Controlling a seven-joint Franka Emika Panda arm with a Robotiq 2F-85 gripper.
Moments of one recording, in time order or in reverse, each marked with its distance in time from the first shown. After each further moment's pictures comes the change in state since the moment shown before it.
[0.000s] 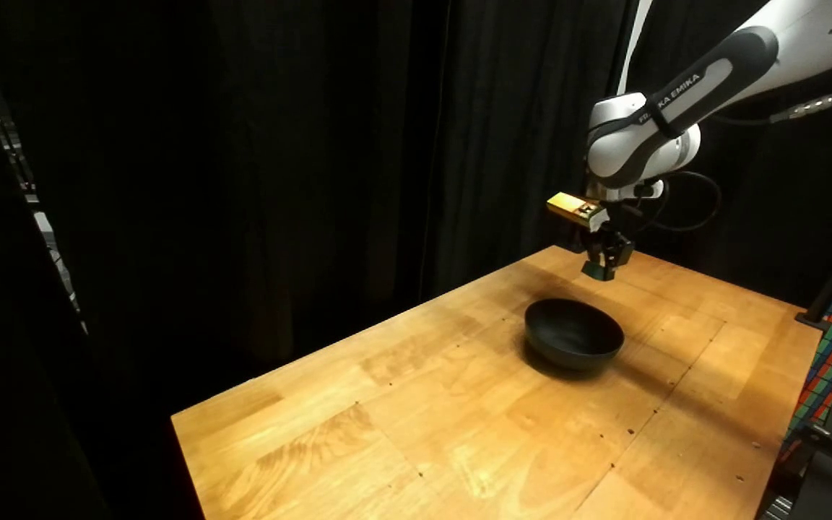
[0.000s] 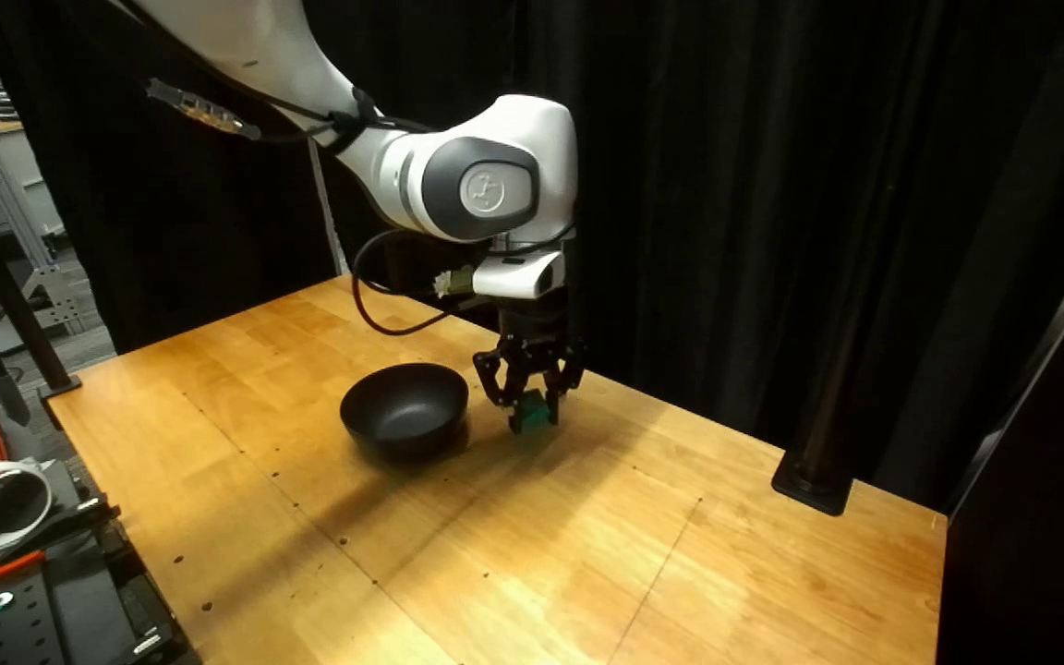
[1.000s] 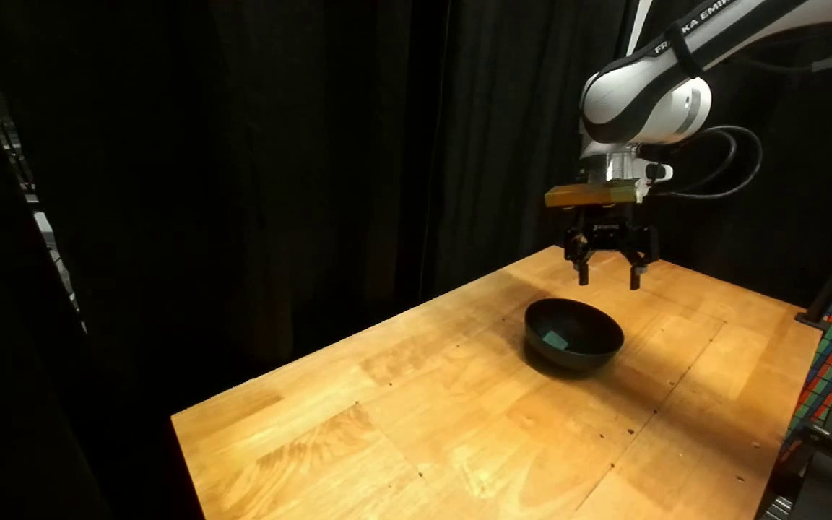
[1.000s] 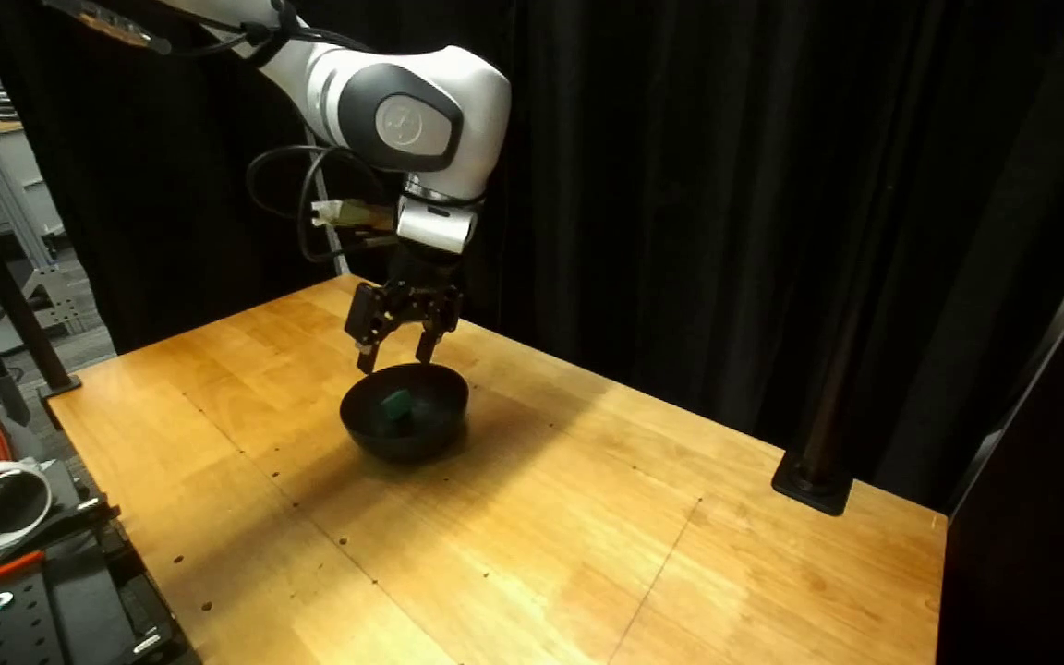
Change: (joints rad) arm 0.037 -0.195 0.114 -0.136 0.174 -0.331 -0.427
